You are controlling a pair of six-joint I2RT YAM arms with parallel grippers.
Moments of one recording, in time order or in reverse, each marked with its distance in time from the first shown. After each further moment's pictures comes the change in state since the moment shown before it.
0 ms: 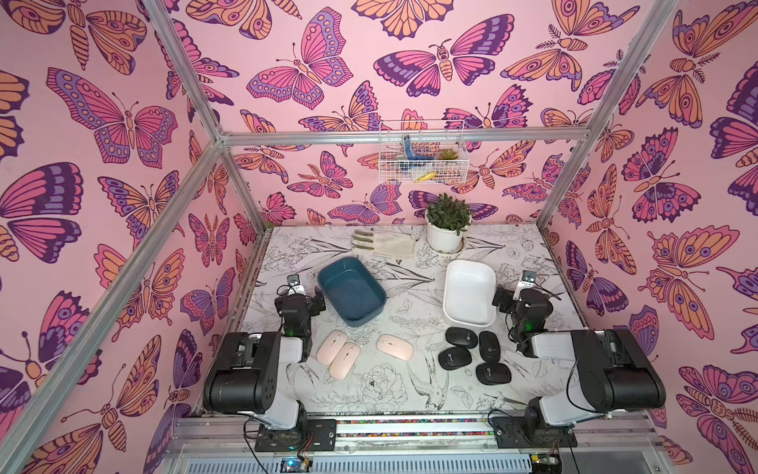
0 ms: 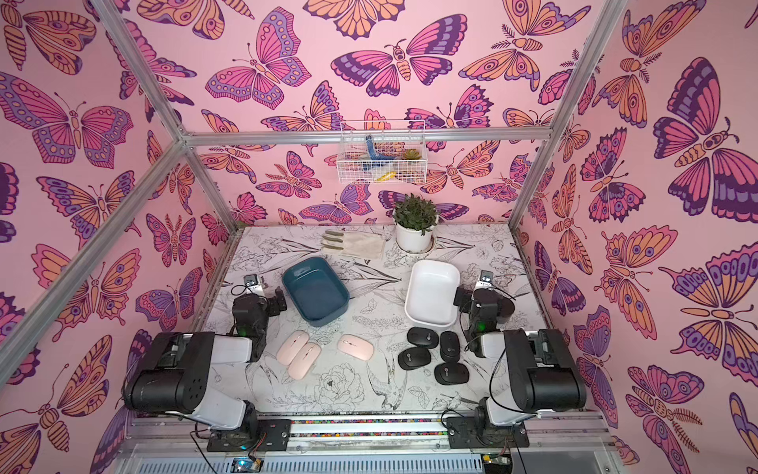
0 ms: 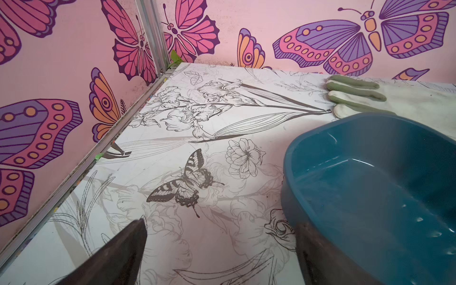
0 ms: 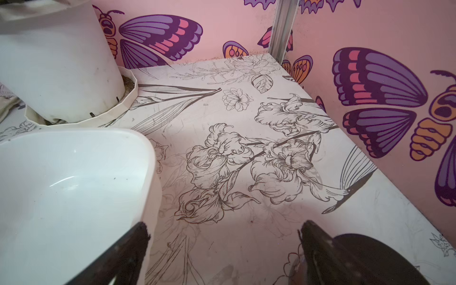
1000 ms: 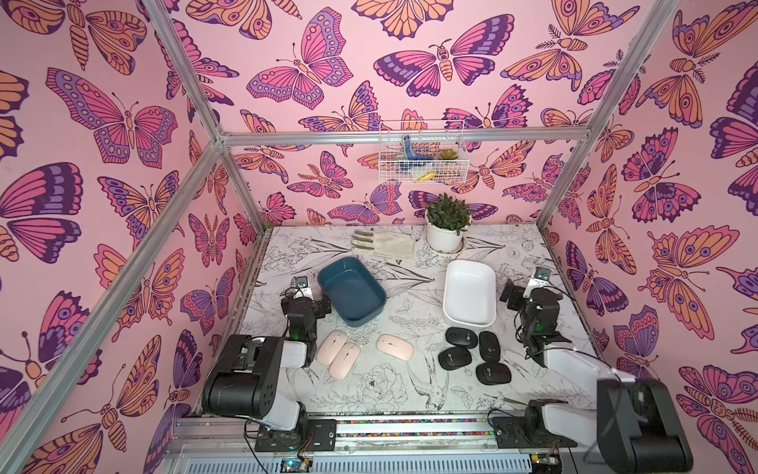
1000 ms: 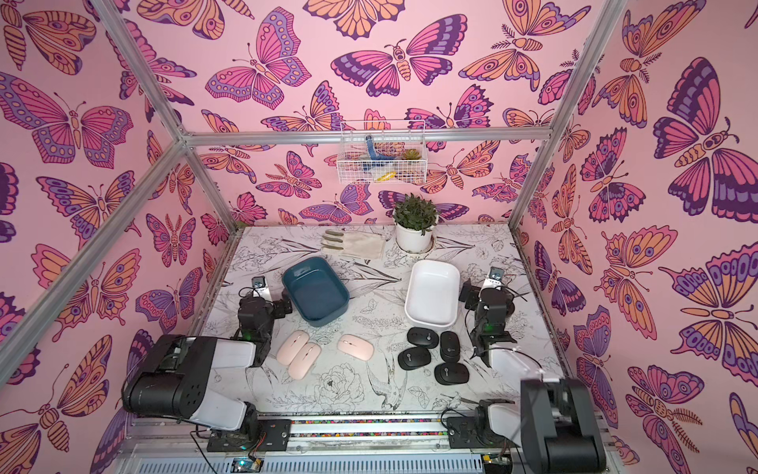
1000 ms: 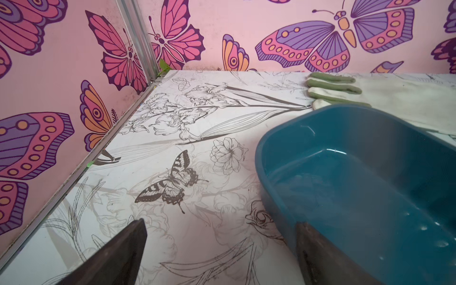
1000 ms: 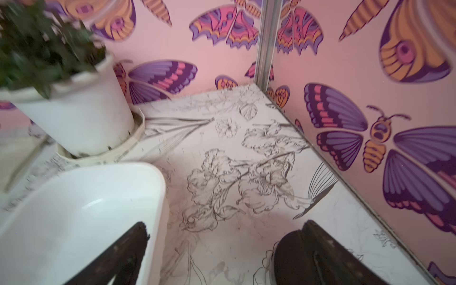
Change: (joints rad) left arm -0.075 -0.023 -0.041 0.035 -0.046 0.042; right arm 0.001 -0.408 0.043 -0.336 0.032 0.052
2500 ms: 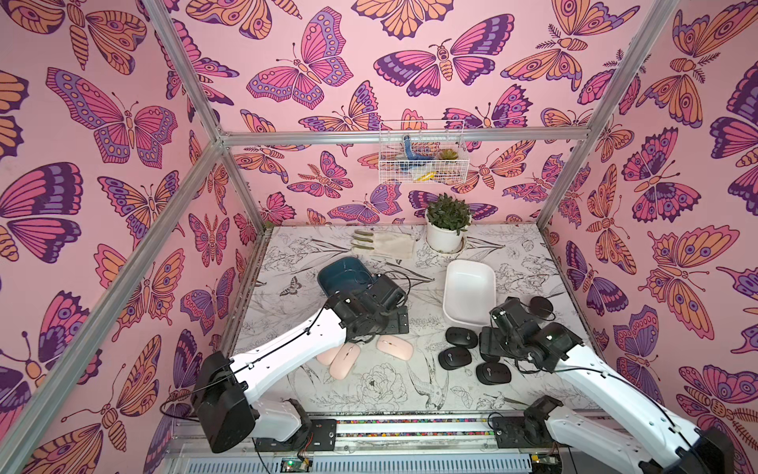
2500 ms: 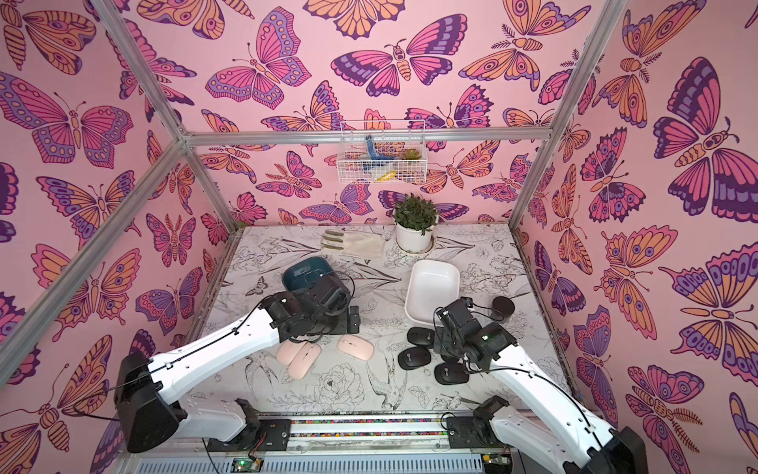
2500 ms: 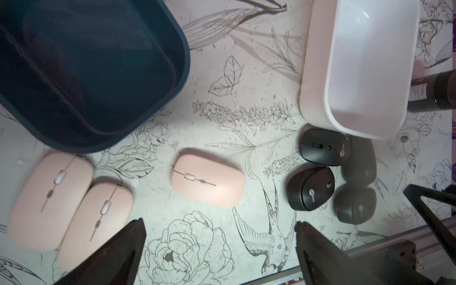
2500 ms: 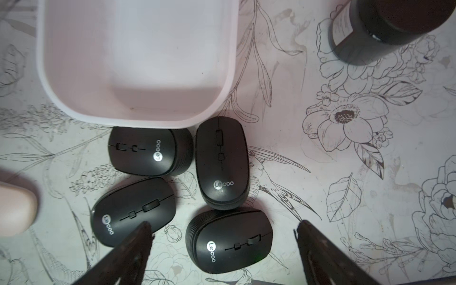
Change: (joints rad) left arm -0.790 -0.144 0.850 -1.742 0.162 -0.818; right arm 0.513 -0.143 0.307 -1.402 -0.022 0.529
